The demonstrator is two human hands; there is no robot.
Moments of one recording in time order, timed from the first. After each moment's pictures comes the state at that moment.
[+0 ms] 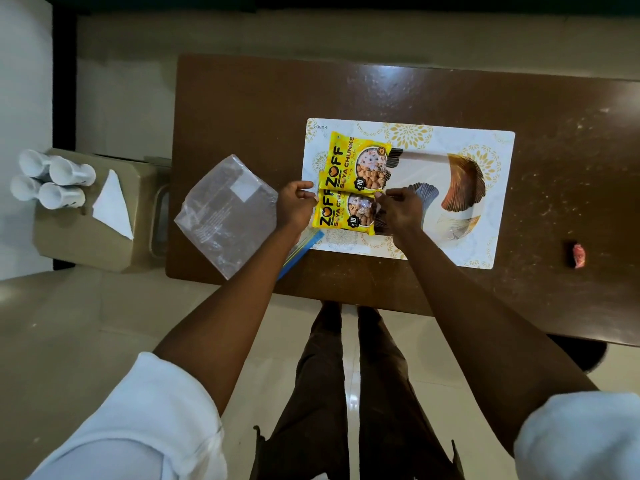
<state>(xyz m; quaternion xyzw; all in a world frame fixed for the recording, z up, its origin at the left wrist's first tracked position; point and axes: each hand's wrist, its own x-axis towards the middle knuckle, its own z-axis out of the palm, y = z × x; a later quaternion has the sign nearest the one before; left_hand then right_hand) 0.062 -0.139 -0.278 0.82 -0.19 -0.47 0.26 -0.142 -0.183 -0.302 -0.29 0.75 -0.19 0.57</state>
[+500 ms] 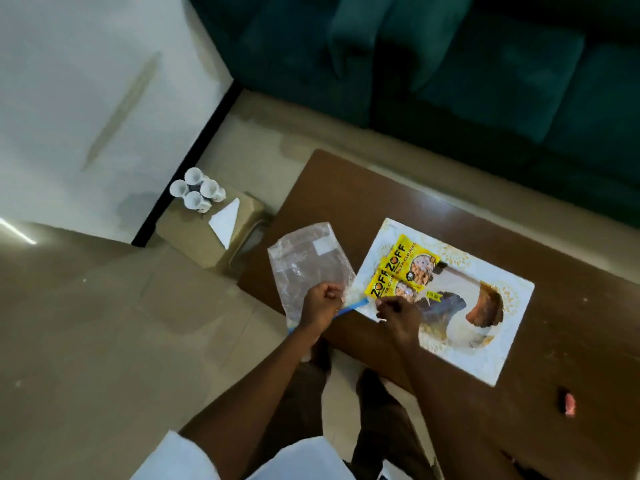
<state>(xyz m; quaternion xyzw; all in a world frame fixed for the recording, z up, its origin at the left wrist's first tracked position) 0.079 -0.031 -0.116 0.81 -0.09 -0.48 0.32 -0.082 -0.104 -0.150 -0.42 0.64 -0.09 0.64</state>
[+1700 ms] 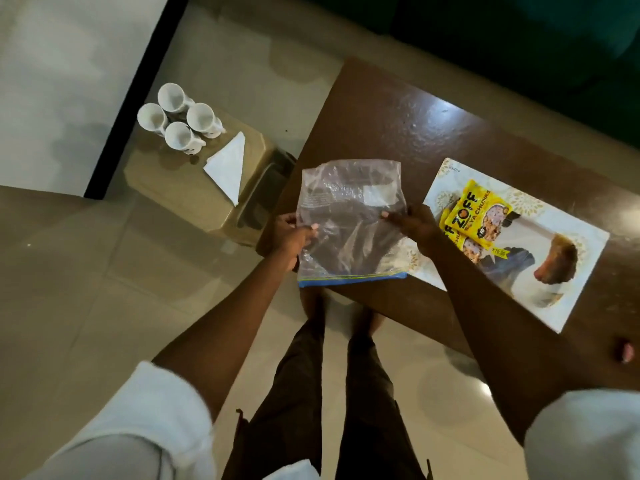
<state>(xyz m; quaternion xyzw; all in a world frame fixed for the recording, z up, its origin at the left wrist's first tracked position) 0.299 0.014 -0.242 0.76 0.09 -0.51 0.38 0.090 -0.149 -0.258 -0.48 0.61 -0.01 0.63</state>
